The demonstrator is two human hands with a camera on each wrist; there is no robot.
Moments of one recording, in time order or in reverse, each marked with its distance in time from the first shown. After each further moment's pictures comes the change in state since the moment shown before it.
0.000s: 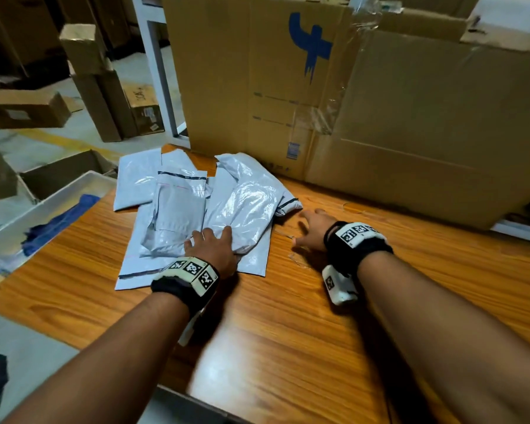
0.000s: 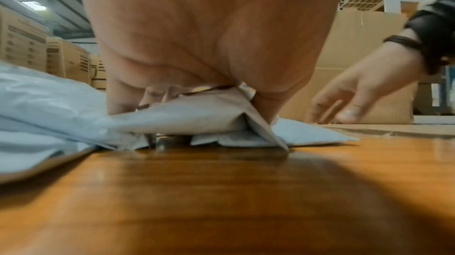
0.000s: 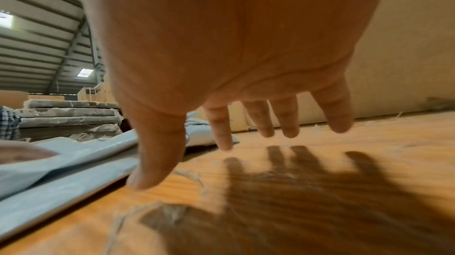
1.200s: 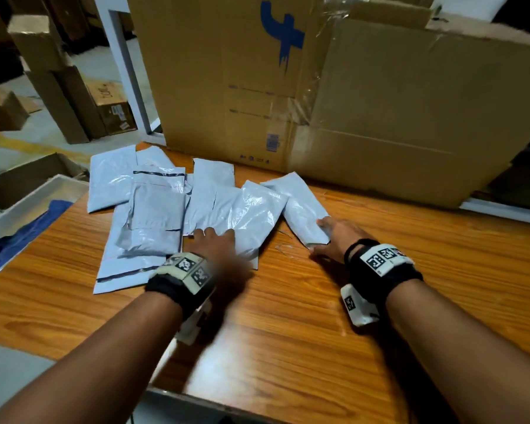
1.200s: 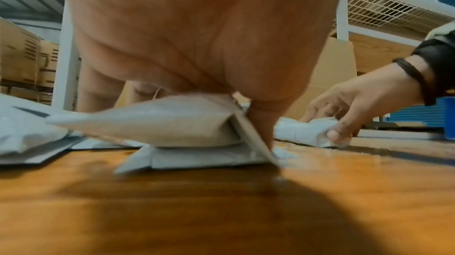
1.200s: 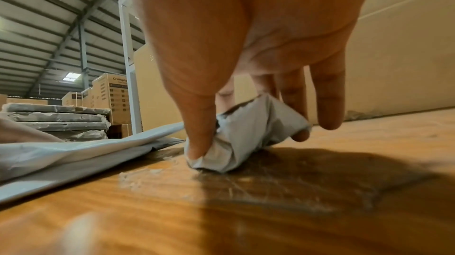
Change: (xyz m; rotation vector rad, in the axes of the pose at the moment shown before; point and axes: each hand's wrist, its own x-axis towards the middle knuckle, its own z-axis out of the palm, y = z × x) left_hand -0.015 0.021 -0.020 0.092 -0.151 0.148; right_hand -0.052 0.056 0.024 0.005 0.148 0.182
